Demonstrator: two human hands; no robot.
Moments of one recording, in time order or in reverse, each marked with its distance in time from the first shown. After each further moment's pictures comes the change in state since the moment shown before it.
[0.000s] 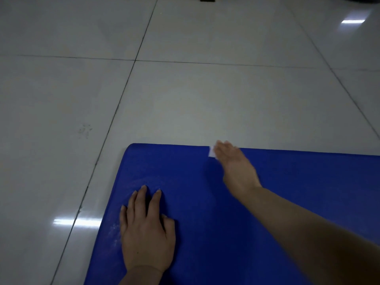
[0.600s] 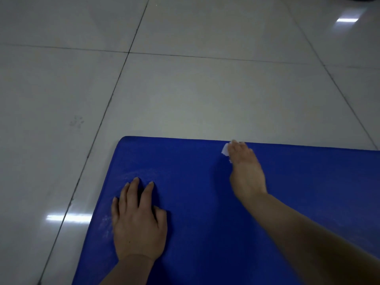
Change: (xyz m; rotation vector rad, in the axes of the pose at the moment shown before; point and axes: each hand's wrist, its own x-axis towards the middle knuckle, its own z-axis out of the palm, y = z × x) left_hand -0.001 0.000 0.000 0.039 -0.025 -0.005; right_hand -0.028 0.010 0.008 0.113 0.159 0.187
